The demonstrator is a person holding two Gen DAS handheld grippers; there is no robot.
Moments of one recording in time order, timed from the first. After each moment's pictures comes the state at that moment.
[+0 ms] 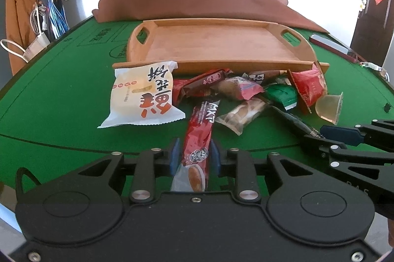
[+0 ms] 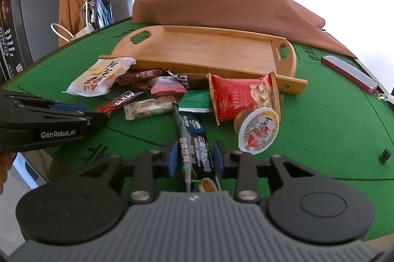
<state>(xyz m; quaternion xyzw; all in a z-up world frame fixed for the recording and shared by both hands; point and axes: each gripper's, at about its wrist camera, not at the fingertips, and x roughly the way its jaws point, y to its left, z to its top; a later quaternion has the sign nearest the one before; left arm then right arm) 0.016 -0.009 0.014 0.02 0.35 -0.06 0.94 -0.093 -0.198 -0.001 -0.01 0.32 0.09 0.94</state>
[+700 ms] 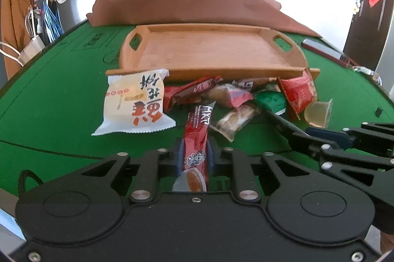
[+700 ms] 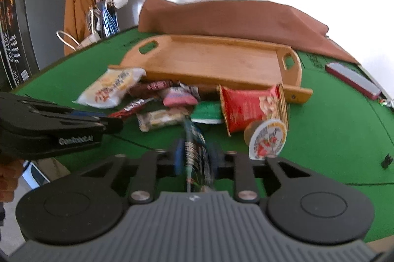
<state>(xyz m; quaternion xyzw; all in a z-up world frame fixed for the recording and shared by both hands) 0.011 -0.012 0.027 0.01 0.34 -0.08 0.94 -0.101 -0.190 0.015 0.00 0.29 0.11 0.95</state>
